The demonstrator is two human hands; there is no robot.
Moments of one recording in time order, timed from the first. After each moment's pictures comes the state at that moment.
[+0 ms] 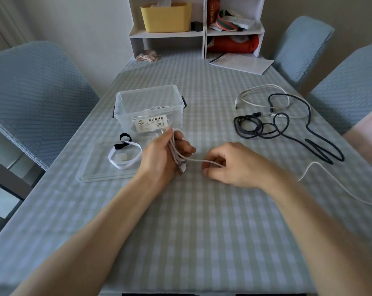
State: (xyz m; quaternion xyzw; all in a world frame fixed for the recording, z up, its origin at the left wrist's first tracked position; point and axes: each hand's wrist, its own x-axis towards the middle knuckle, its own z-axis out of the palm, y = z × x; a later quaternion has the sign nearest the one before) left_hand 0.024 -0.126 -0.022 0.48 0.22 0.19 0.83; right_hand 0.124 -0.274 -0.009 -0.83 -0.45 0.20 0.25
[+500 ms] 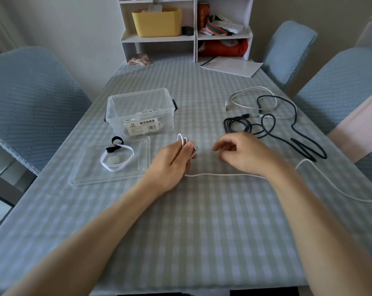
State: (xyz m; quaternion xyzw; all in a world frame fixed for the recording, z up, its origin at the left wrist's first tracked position) left_hand 0.020 -0.143 -0.033 0.85 0.11 0.20 0.48; right_hand 0.165 -0.294 -0.019 -0.85 -0.38 0.15 0.32
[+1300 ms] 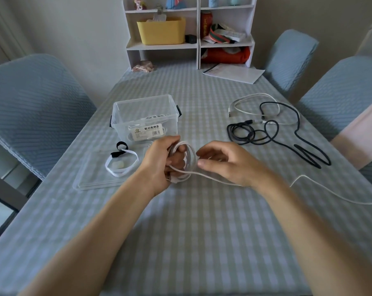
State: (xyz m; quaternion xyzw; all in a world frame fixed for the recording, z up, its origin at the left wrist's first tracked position) left_hand 0.028 -0.125 -0.007 0.52 0.28 0.08 0.80; right_hand 0.139 -0.277 -0.022 -0.76 -0.45 0.21 0.43
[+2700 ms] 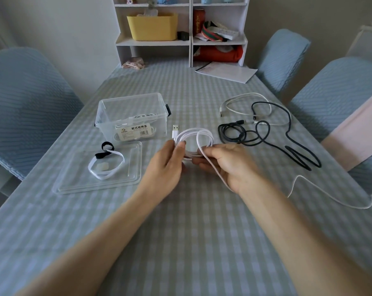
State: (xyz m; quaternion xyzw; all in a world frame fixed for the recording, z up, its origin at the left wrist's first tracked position) left_hand 0.039 -0.149 -0.039 0.79 0.21 0.25 0.51; right_hand 0.132 -0.264 -0.010 -0.61 -0.06 0.34 0.71
